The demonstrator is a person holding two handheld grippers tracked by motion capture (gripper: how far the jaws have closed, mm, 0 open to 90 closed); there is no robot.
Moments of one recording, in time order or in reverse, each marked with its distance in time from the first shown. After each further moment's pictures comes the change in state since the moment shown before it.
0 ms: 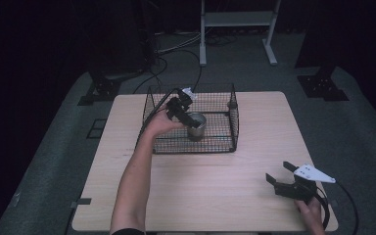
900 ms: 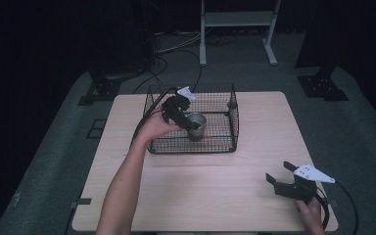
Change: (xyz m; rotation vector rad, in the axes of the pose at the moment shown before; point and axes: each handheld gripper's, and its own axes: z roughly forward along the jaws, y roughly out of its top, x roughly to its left) left arm -0.036 0.001 -0.047 -0.069 0.000 0.078; right arm 0.001 0.000 0.000 0.003 -0.013 0.001
